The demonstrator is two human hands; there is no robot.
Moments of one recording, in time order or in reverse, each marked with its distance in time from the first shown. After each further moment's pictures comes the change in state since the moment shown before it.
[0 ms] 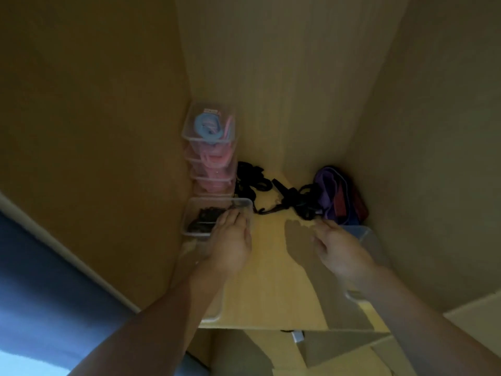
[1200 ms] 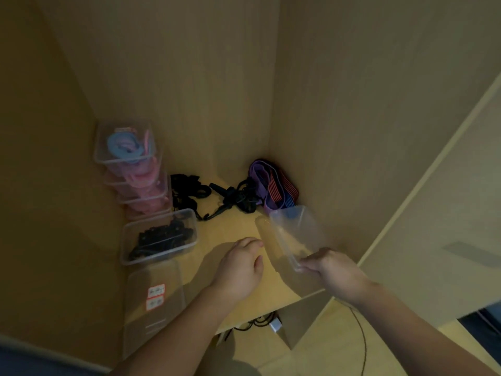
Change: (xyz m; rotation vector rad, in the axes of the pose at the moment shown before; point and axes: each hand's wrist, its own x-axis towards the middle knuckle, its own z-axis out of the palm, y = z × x) left_hand -0.041 0.081 0.026 -0.253 -0.274 0.385; right_hand -0.116 0.046 0.021 0.050 0.150 -0.095
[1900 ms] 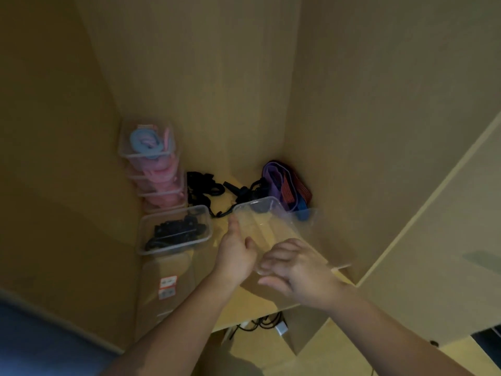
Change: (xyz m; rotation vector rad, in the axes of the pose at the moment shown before) left_hand 0.000 0.009 -0.031 -0.327 0.179 -0.430; right_hand 0.035 -0.077 0.004 -0.043 0.224 -0.417
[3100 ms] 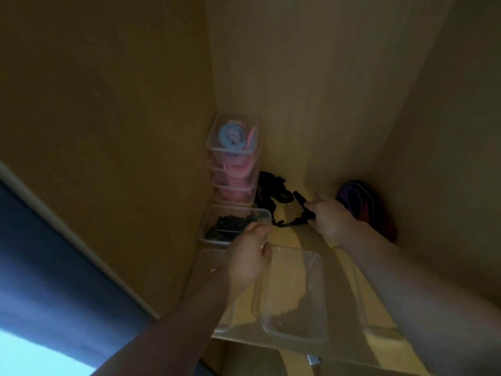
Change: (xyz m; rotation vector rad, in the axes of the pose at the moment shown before) left_hand 0.023 -0.045 -0.055 0.223 0.180 0.163; right_hand 0.174 0.111 0.042 -0.109 -0.543 0.349
